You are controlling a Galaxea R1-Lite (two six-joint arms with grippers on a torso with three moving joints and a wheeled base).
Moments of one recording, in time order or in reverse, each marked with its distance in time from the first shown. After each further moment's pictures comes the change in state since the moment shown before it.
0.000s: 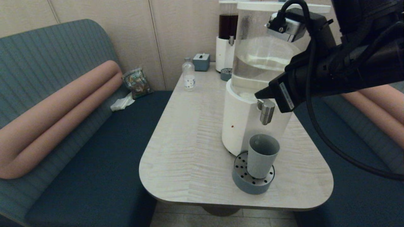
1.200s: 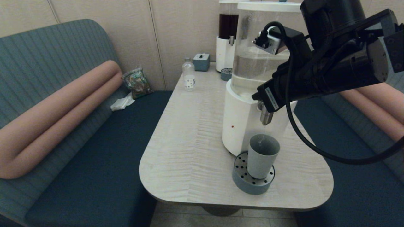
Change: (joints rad) left arm 0.000 0.000 0.000 0.000 0.000 0.000; right arm -0.049 0.078 -0.015 -0.047 -0.047 -0.009
